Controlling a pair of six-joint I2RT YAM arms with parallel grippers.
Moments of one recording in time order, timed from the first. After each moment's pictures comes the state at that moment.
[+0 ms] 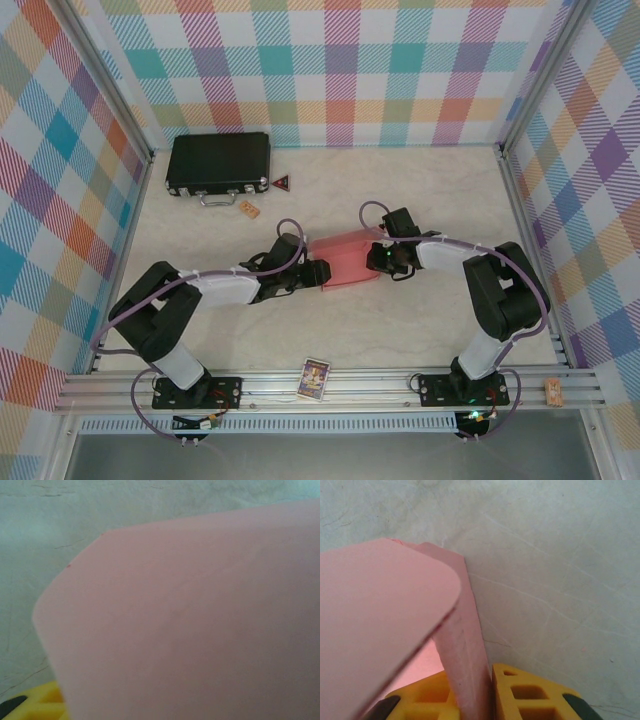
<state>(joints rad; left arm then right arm) -0.69 1.62 0.74 0.11 0.14 -0.76 0.44 1.70 0.89 -0.29 -0.21 0.53</state>
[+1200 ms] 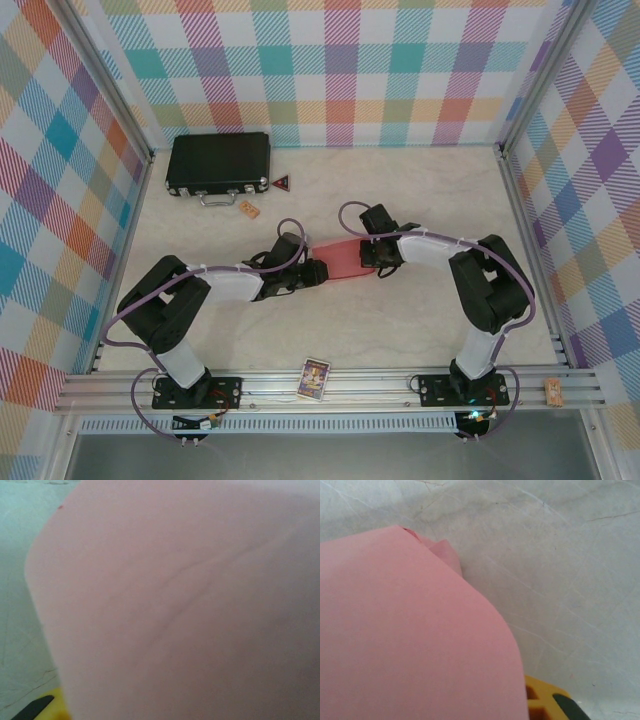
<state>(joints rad) -0.69 1.68 0.75 0.13 0.17 -0.78 0.56 1.78 1.03 -0.42 0.08 0.52</state>
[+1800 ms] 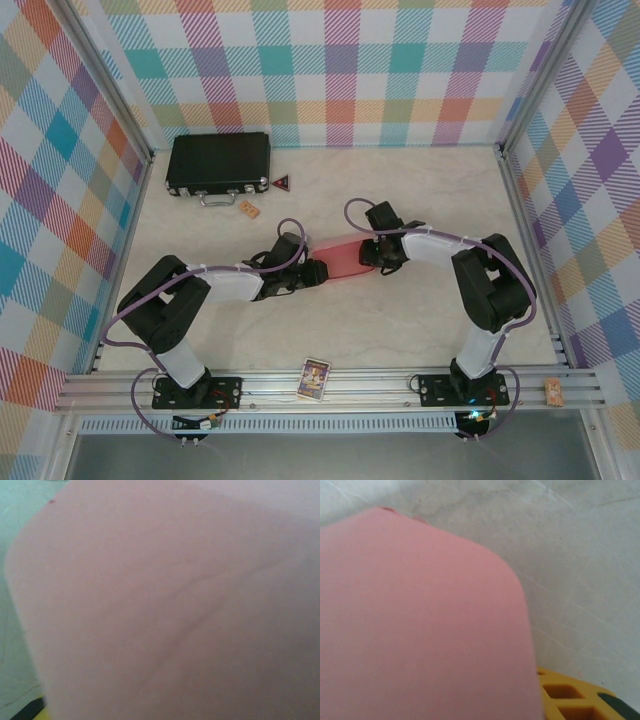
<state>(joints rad) -0.69 1.68 0.75 0.12 0.17 -0.78 0.51 1.77 1.03 -0.41 -0.04 0.54</state>
